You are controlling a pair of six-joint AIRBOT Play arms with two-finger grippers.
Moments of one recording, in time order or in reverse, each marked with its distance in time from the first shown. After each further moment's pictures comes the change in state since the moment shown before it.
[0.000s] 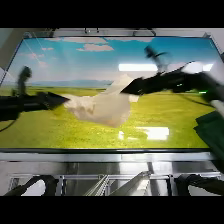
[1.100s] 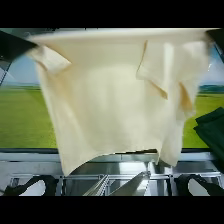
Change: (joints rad) left arm -0.050 -0.079 0.693 0.153 -0.046 -0.246; right arm -0.474 0.294 0.060 -0.042 -0.183 -0.232
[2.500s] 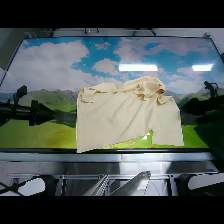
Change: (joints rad) left arm 0.237 -0.097 -0.643 0.293 -0.019 -0.051; right arm -0.255 -0.670 -0.084 -0.476 0.215 0.134
